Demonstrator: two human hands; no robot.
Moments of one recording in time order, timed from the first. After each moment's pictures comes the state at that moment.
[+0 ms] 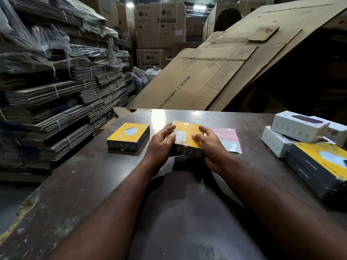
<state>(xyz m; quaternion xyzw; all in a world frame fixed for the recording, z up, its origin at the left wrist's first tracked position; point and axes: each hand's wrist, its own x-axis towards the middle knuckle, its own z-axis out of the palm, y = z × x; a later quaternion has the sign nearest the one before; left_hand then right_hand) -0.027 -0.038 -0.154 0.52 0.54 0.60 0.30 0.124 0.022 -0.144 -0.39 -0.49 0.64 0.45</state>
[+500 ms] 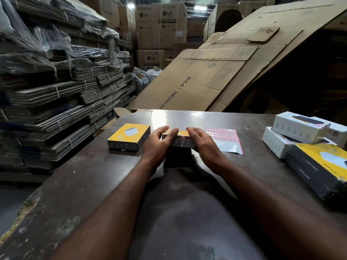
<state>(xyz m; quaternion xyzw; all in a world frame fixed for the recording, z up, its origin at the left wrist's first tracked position) -0.035 -0.042 -0.152 0.48 0.61 0.58 0.25 0.124 0.014 -0.152 -0.34 -0.69 0.47 0.43</state>
